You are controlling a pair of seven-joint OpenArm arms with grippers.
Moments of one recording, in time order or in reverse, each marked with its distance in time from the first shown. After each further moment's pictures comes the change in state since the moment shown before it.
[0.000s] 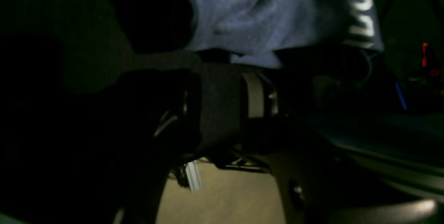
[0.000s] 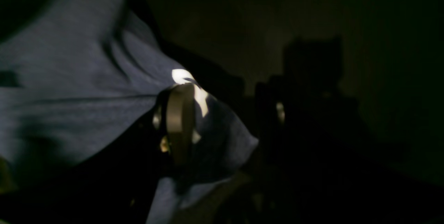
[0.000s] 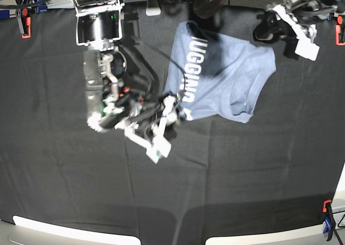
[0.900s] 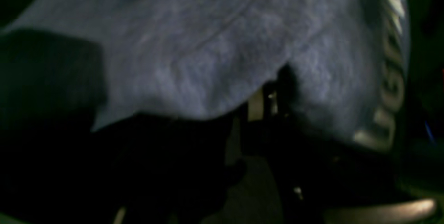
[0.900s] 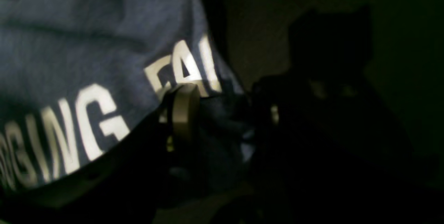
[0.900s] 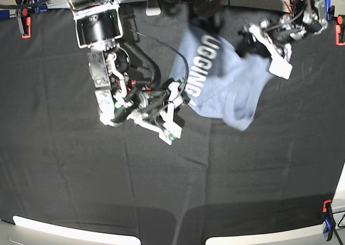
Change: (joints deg) left arm -11.3 -0.2 11.4 -16.6 19.5 3.3 -25.0; right arm -1.3 2.2 -7.4 -9.4 0.8 2.4 -1.3
